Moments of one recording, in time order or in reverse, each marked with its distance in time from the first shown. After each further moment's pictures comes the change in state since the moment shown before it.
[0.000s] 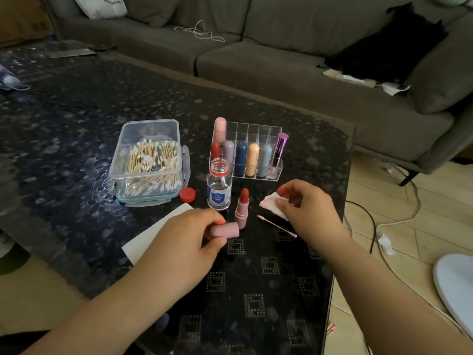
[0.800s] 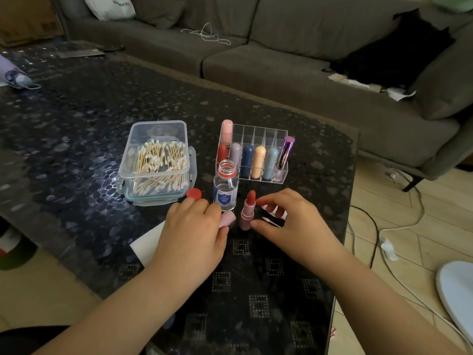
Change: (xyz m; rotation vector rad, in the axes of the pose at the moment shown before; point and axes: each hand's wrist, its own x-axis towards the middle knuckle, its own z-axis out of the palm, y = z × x) left_hand 0.015 -0.018 0.021 0.457 0.234 0.184; right_hand -0.025 -0.027 0.005 -0.125 -0.131 -0.319
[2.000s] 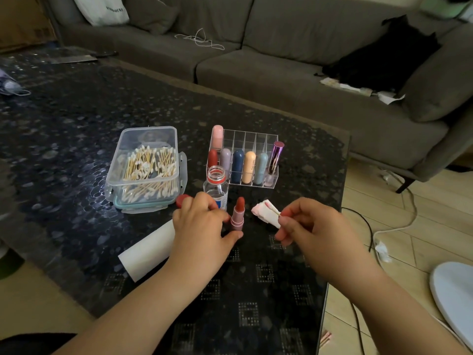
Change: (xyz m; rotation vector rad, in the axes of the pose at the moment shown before) left_hand 0.019 0.022 0.017 -0.164 -0.065 -0.157; right_hand -0.026 0.002 -0.036 0.269 -0.001 0.244
